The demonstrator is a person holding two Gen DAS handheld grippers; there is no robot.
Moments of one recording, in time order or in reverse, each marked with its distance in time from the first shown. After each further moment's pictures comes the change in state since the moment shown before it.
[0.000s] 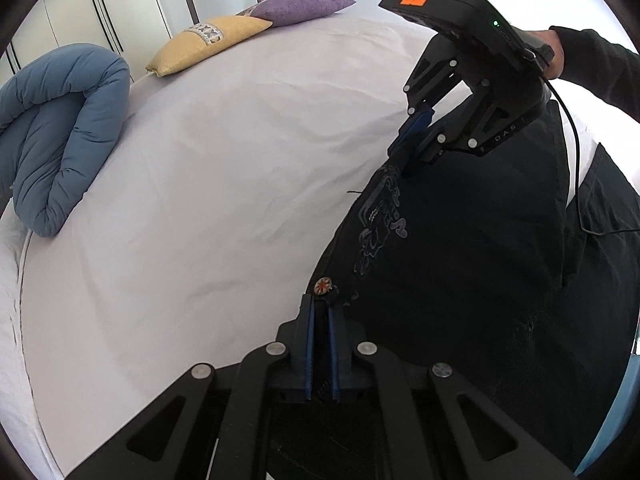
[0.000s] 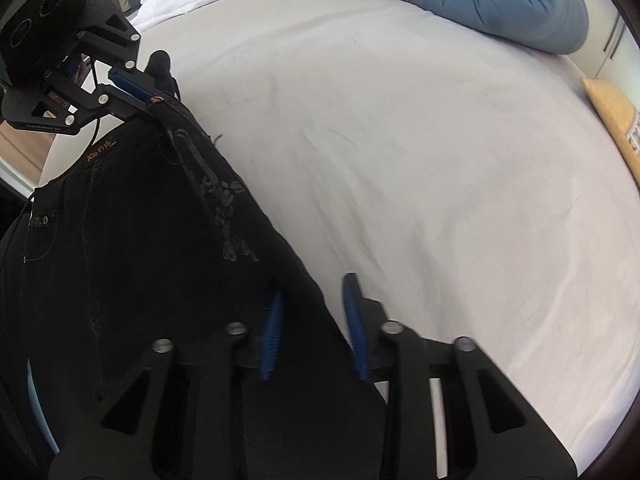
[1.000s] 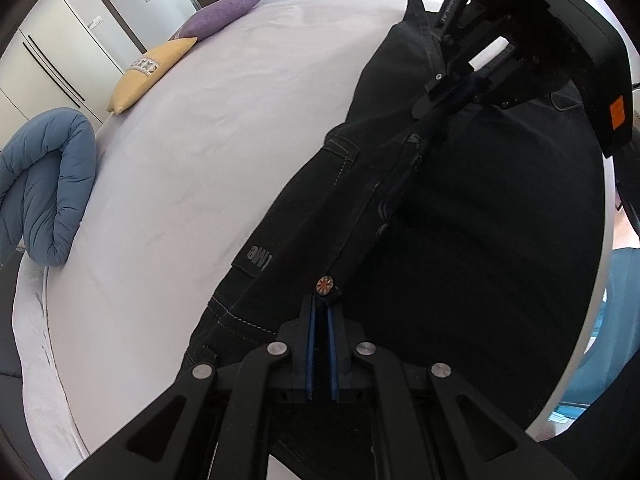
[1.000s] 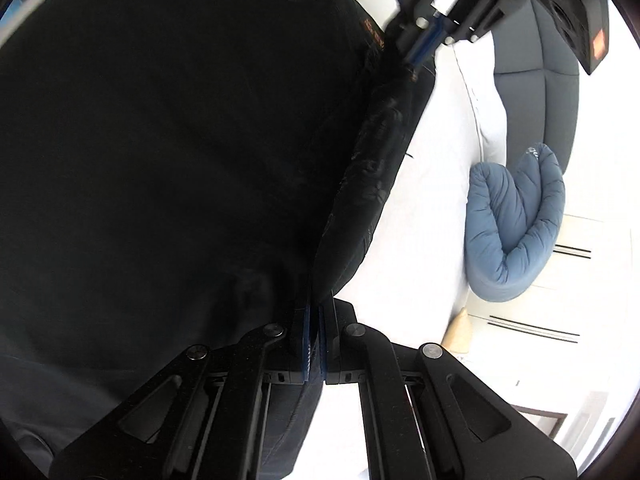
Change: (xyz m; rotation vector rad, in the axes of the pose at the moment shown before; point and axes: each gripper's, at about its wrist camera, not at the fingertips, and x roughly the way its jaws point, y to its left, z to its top) left arm -0.069 -0.153 -0.092 0.246 0.073 0.042; right arm -0.025 0.293 -0.165 -1.069 0.161 -0.619
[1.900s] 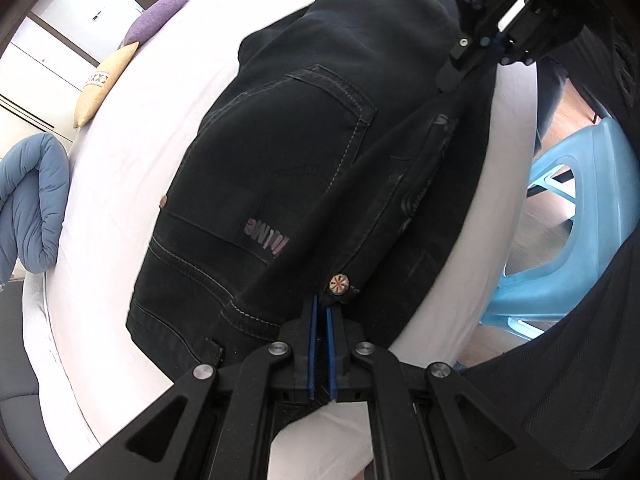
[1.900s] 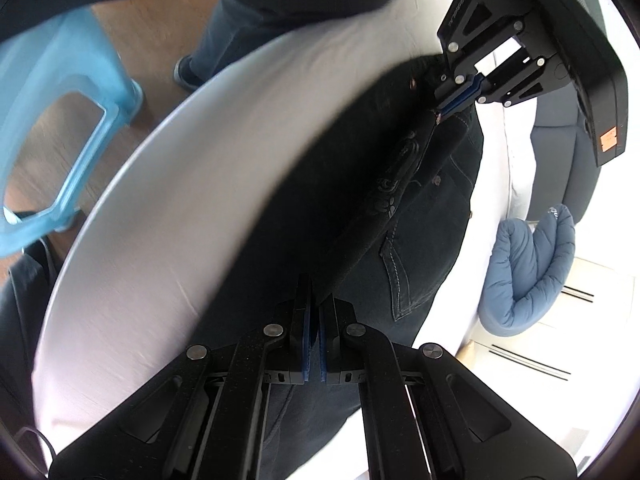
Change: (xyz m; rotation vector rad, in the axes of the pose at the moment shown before) left arm 0.000 -0.078 -0.077 0.180 0.114 -0.001; right arm -0.090 0.096 0.061 -0.079 -0.007 0.084
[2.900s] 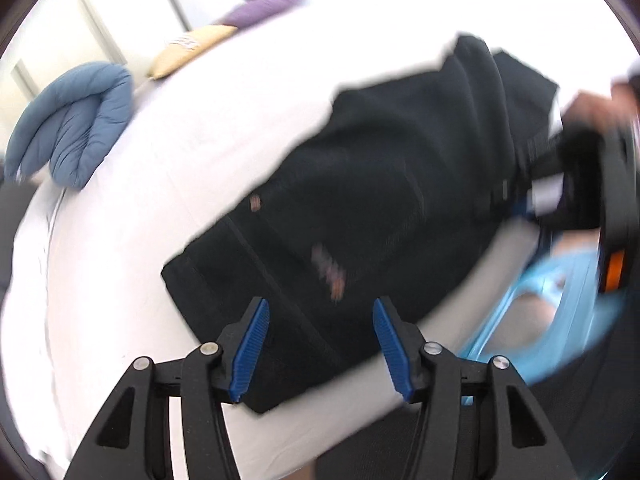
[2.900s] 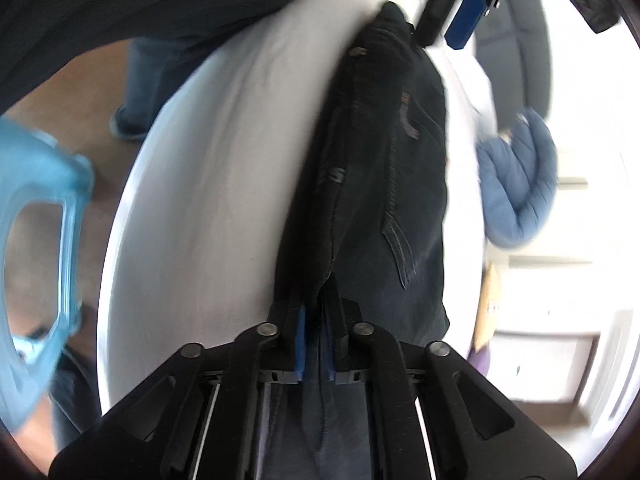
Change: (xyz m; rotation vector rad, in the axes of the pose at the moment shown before) left arm -0.065 0.010 -0.004 -0.411 -0.173 0.028; right arm 0.011 0.002 0.048 0.433 0.079 -0.096
